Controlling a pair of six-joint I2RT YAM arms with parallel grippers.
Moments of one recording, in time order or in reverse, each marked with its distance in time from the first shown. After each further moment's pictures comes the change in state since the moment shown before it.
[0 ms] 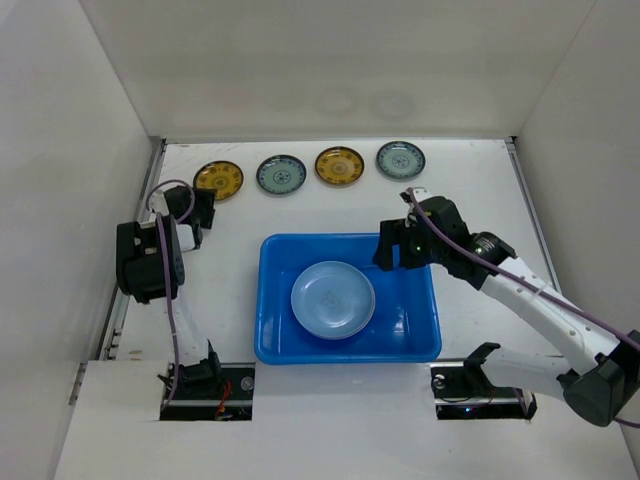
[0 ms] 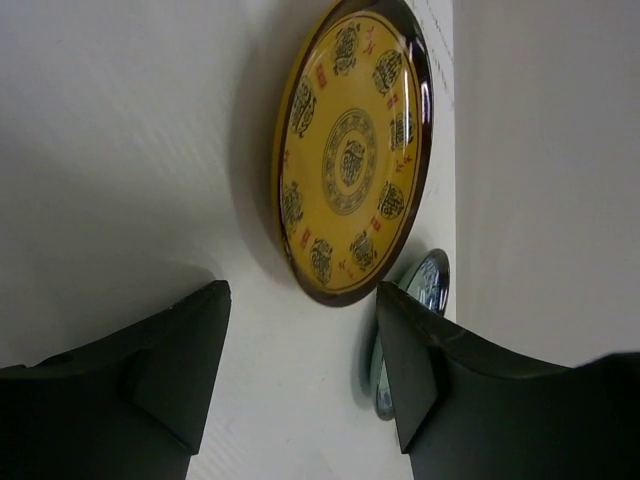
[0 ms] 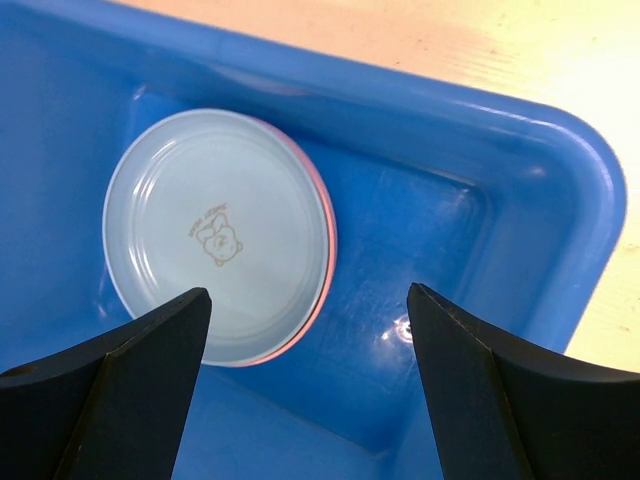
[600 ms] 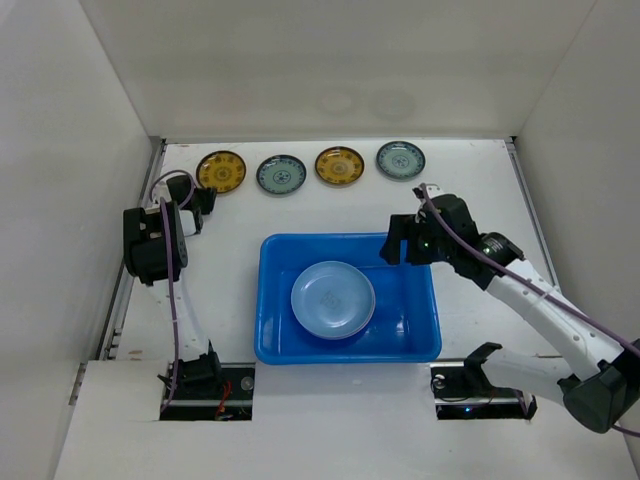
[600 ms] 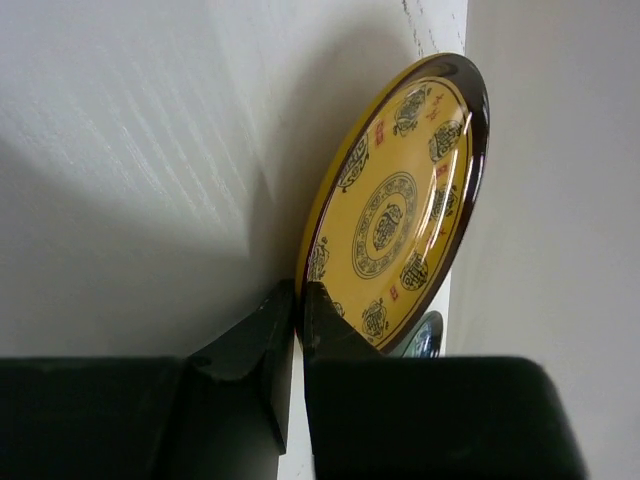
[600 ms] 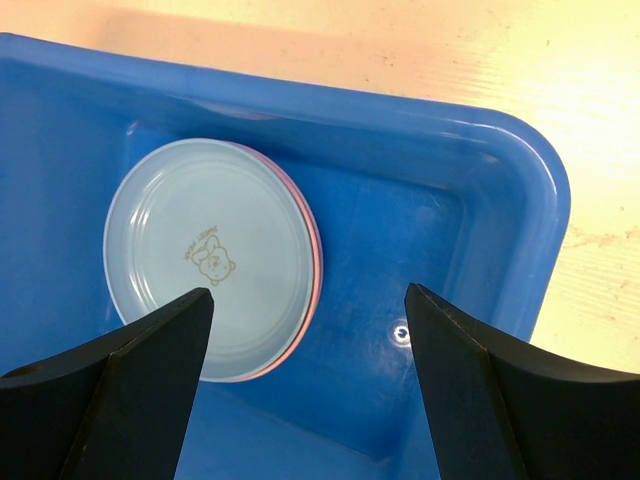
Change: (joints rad) left arm 0.000 0.205 0.242 -0.055 0.006 -0.061; right arm -0.058 -0.027 -0.007 0.004 0.010 0.035
